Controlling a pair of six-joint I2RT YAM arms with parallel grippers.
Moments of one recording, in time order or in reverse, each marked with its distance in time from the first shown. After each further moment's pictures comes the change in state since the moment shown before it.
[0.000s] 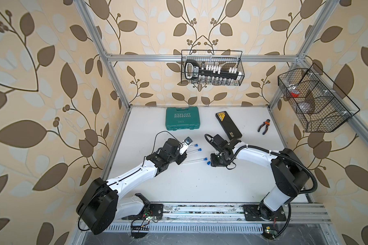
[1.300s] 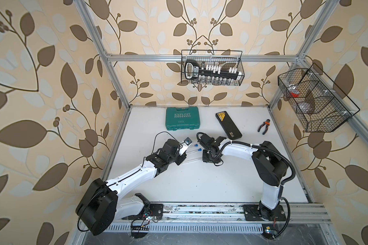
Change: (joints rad) left arm 0.000 -0.009 -0.013 0.000 -0.006 0.001; right arm 0.077 0.227 0.206 -0.021 0.169 0.206
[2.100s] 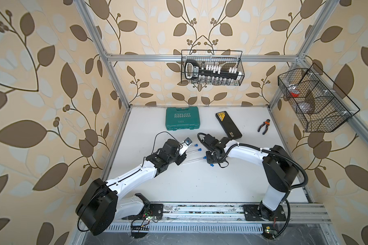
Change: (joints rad) left arm 0.000 0.000 0.000 0.000 -0.002 0.010; right arm 0.010 -0.168 -0.080 -0.024 0.039 -0.264
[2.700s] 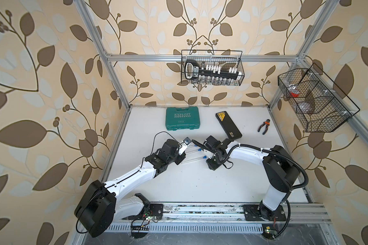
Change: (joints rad) left arm 0.000 -0.021 -0.004 0.000 -0.035 0.005; right arm -0.026 0.039 -0.040 -0.018 -0.190 -0.507
